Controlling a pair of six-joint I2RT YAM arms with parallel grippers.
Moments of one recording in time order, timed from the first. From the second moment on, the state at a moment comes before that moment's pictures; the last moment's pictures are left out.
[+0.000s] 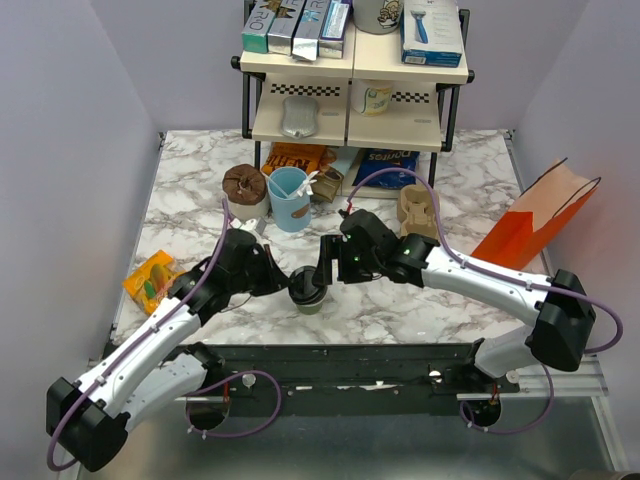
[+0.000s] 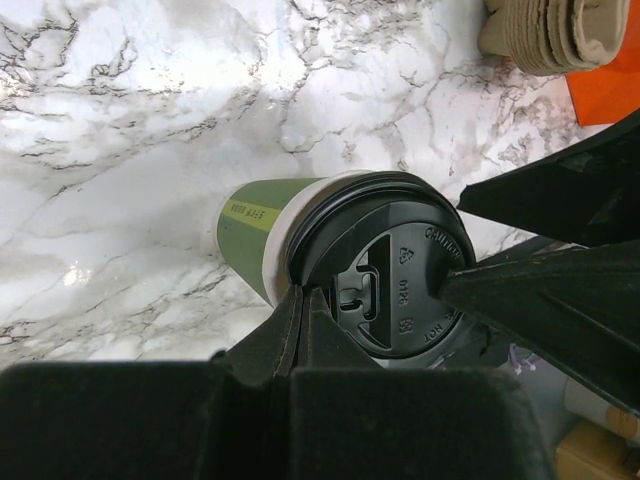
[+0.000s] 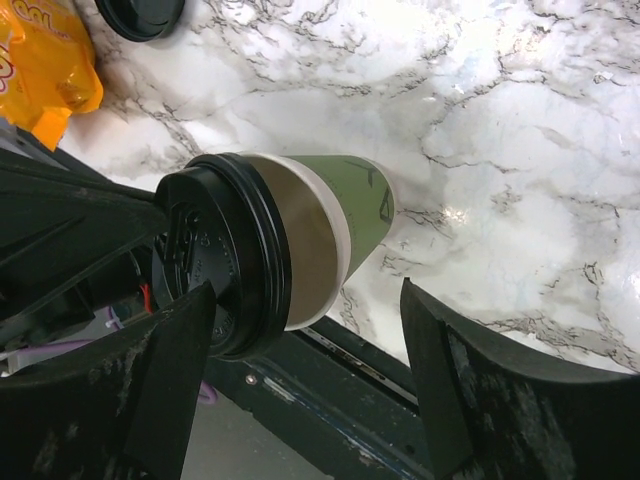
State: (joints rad) left arm -0.58 0.83 0.66 -0.54 0.16 -0.76; right arm 0.96 1.44 1.10 -0.46 -0.03 0.77
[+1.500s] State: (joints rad) left arm -0.62 0.87 0.68 -0.54 0.15 -0.71; right arm 0.95 1.51 1.05 -0.40 -0.04 0.79
